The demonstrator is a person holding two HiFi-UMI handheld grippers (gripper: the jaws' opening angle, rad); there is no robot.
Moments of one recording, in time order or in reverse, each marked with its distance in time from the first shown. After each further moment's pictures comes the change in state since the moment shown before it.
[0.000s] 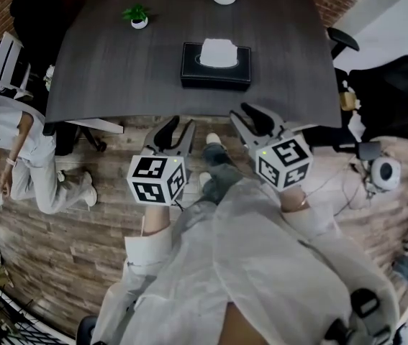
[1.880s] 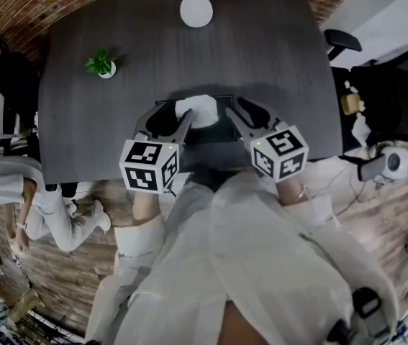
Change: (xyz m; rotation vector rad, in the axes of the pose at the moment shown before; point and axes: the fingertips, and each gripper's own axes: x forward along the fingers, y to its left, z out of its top) left arm 0.193 0.035 0.115 0.183 0.138 -0.092; right arm 0.104 -0.171 0.039 0.121 0.029 -0.079
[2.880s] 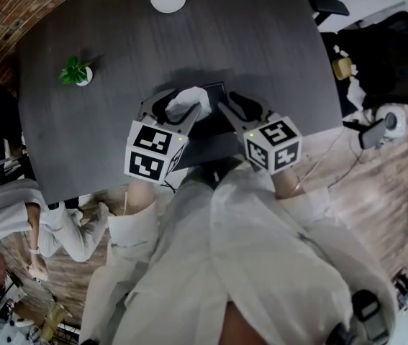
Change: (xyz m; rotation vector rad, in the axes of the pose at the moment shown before) left arm 0.050 -0.027 -0.010 0.261 0.178 -0.248; right arm 0.010 -0.009 -0.039 0.148 0.096 -0.091
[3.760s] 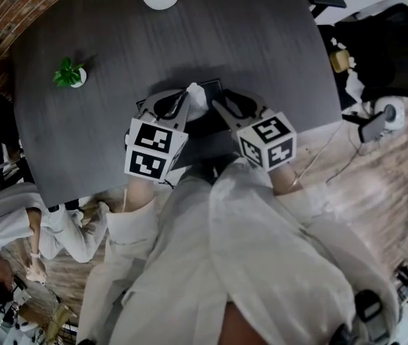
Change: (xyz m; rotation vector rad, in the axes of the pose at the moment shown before) left arm 0.009 0.004 0.002 0.059 0.020 0.014; right arm 0.009 0.001 -0.006 -0.025 0.033 -0.008
